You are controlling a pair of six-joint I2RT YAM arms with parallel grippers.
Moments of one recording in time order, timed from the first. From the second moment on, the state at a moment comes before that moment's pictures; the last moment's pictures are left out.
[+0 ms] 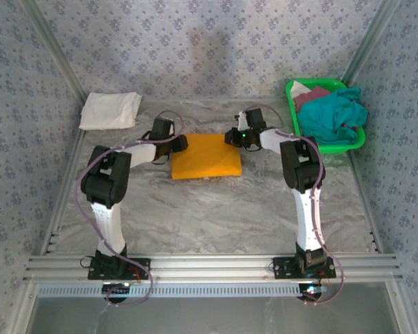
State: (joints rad) left arm -0.33 2.03 1.26 -0.02 0.09 -0.48; right arm 0.28 2.29 1.58 -0.12 -0.54 0.42
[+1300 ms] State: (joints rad) left arm -0.41 1.65 0.80 0.02 0.15 -0.62; right arm 0.44 1.87 0.95 0.15 -0.51 0.53
